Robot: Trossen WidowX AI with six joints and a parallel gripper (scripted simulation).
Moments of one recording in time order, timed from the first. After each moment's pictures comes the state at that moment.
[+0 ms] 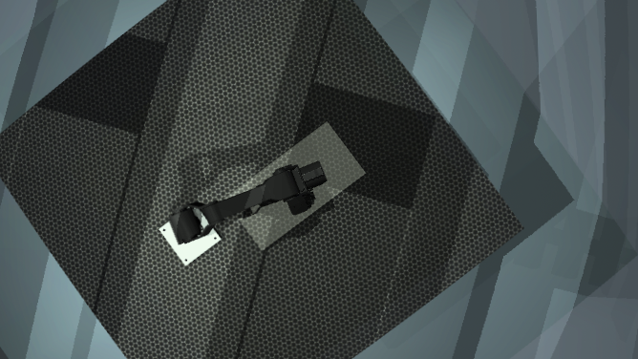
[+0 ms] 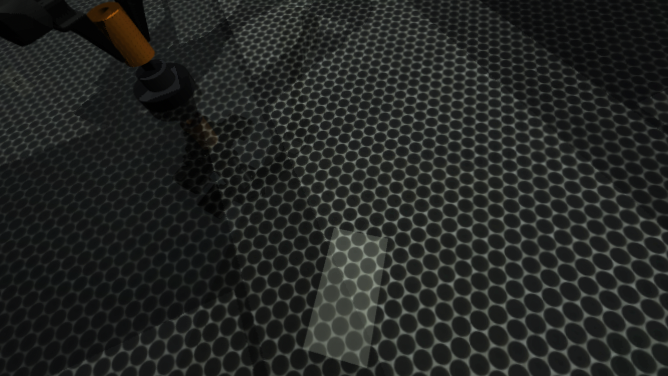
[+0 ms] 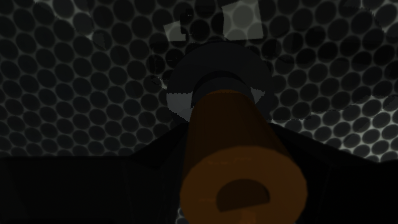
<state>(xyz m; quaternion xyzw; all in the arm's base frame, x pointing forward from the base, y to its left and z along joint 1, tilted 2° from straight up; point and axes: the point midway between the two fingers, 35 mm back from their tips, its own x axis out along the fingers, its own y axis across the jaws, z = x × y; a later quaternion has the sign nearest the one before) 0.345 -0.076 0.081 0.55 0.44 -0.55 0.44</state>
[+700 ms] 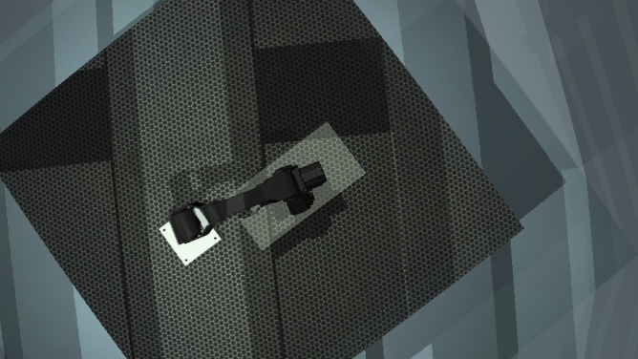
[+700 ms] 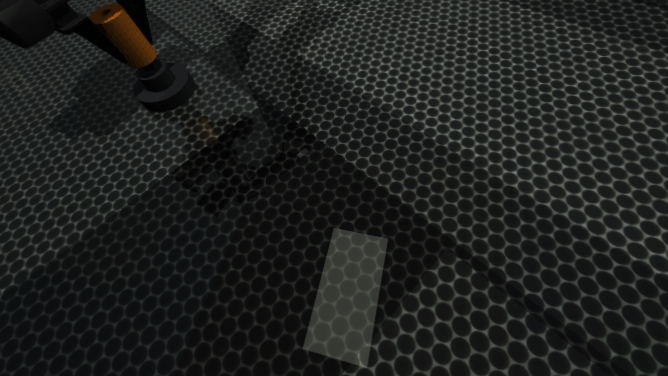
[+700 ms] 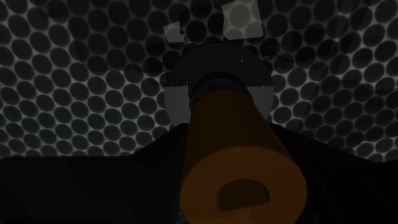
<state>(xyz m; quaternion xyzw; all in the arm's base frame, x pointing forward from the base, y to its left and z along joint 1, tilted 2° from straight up) 0.344 -0.076 0.077 0.56 0.43 -0.56 0.43</state>
